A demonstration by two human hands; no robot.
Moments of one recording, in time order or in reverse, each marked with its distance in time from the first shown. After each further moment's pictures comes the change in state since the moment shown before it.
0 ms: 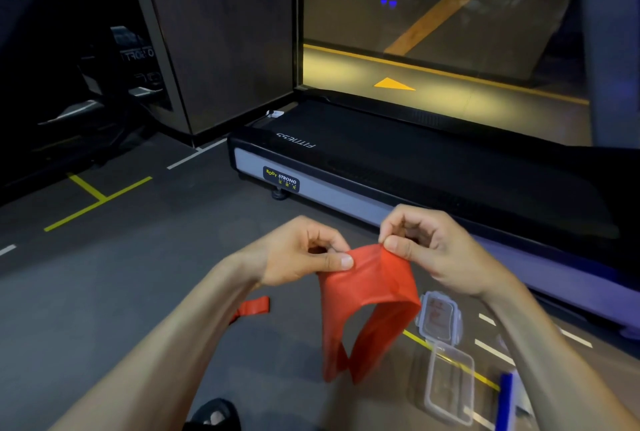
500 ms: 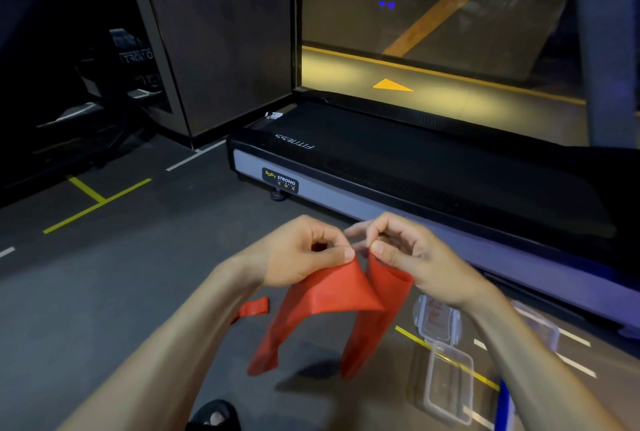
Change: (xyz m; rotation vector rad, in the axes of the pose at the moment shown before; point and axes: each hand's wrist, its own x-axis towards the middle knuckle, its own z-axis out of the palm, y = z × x) left_hand 0.000 0.006 0.003 0.230 0.035 0.054; right_hand -0.001 0.012 0.023 0.153 -0.012 0.041
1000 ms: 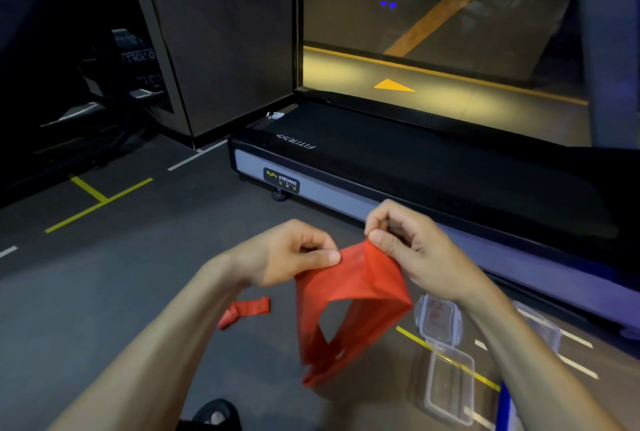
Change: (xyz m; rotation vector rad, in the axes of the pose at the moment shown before) left_hand -0.009 -0.009 -0.011 -0.049 -0.057 -0.104; right_hand 0.007 -0.013 0.001 -0.320 0.092 -0.127
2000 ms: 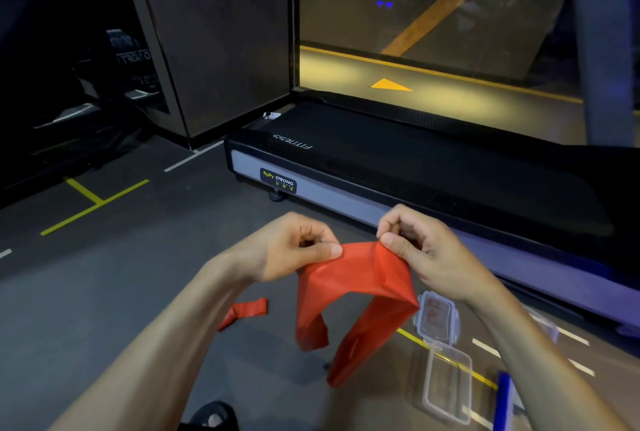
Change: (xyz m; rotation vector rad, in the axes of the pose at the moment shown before) left_hand 0.007 0.005 0.001 -0.044 0.076 0.015; right_hand -0.013 0.016 -0.016 -0.064 0.023 0.073
